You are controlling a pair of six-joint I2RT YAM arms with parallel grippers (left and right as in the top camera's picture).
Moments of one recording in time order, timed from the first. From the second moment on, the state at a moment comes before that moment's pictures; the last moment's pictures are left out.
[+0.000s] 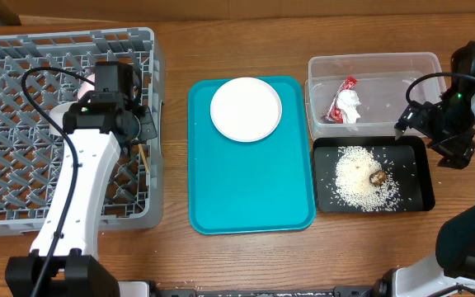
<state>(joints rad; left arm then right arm) -0.01 1.54 1.30 -0.94 -0.13 -0.28 -0.24 1.76 1.68 -1.58 -0.04 0.41</state>
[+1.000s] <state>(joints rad) -0.57 1.91 1.30 -0.47 0.05 0.07 -0.24 1.76 1.68 -1.58 -0.04 0.41</state>
